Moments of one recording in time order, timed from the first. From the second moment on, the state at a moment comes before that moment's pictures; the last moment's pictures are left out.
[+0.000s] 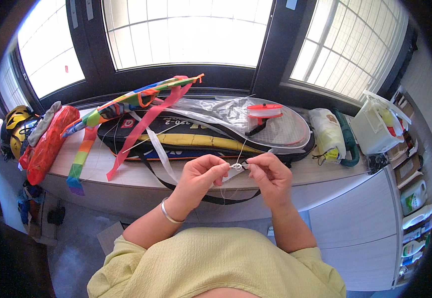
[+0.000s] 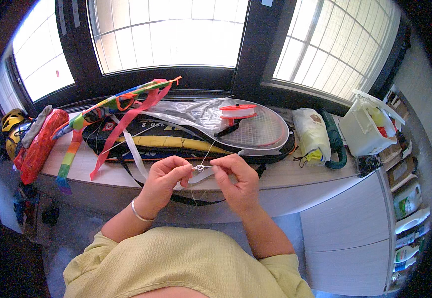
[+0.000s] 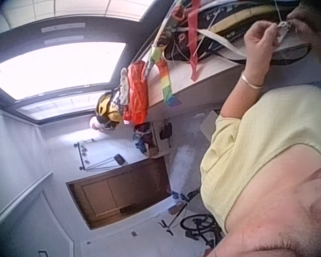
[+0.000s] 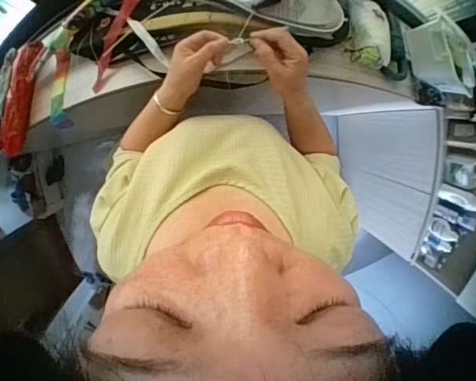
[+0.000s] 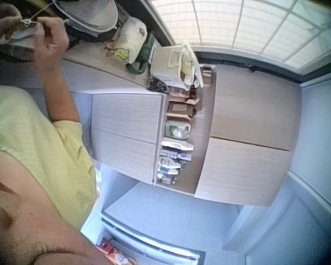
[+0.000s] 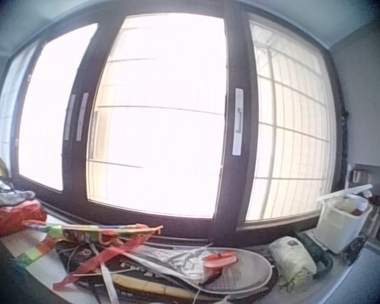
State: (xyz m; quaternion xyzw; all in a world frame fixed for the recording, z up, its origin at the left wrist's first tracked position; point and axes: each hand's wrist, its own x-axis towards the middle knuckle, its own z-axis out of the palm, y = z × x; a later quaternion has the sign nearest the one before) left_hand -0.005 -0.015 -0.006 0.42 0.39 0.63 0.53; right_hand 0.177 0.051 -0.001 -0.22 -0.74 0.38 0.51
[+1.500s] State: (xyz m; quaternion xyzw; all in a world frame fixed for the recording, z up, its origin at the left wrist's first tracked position) left_hand 0.005 -0.047 -0.022 0.46 0.39 0.58 0.55; right_hand 0.195 0.027 0.010 0.01 -0.87 0.20 0.44
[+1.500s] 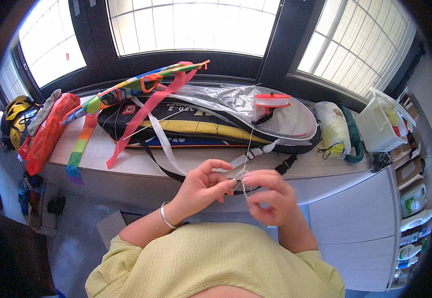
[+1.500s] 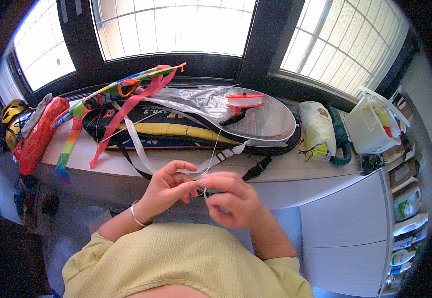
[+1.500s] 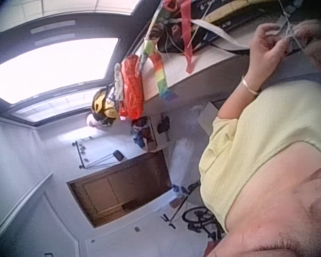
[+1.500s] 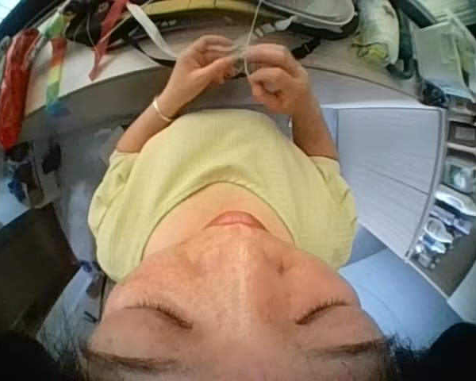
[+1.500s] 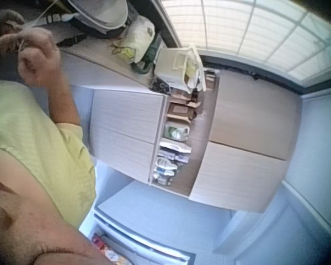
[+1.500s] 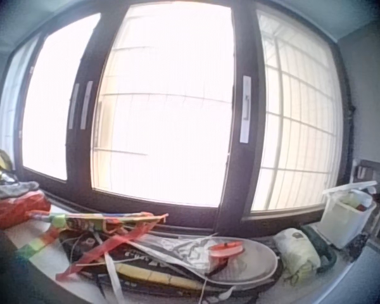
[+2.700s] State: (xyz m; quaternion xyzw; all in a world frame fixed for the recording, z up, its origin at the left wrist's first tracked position) left_hand 0.013 -0.082 -0.048 0.66 0.39 0.59 0.26; right_hand 0.233 0.009 -0.008 -0.19 -0.65 0.61 0.41
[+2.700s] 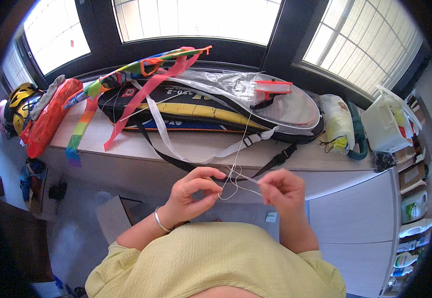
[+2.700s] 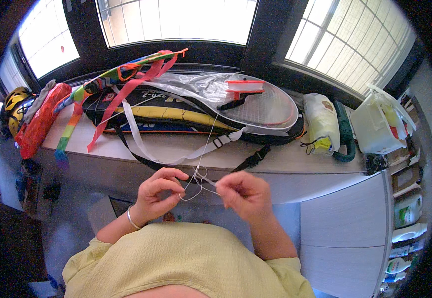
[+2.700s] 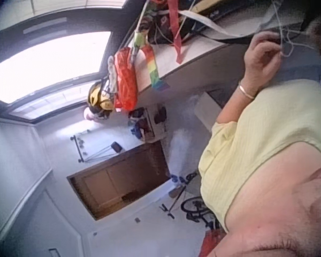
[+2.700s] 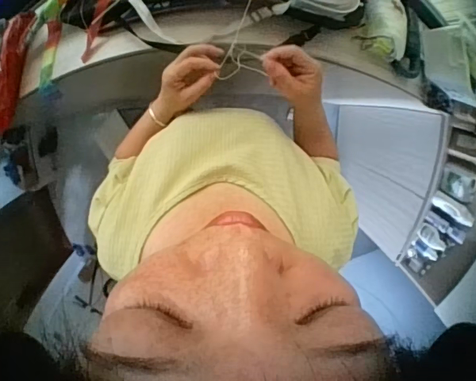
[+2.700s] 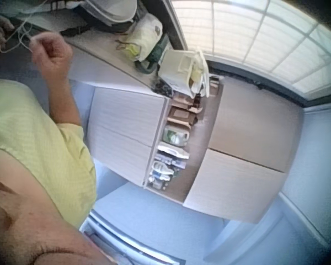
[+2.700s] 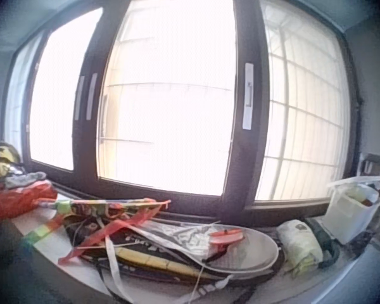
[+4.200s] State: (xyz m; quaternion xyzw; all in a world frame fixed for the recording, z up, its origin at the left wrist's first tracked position) left_hand -0.080 -0.110 -0.051 0.40 0.27 0.65 0.59; right_hand 0.199 -0.024 -0.025 -0.34 -0.46 0.62 0.53
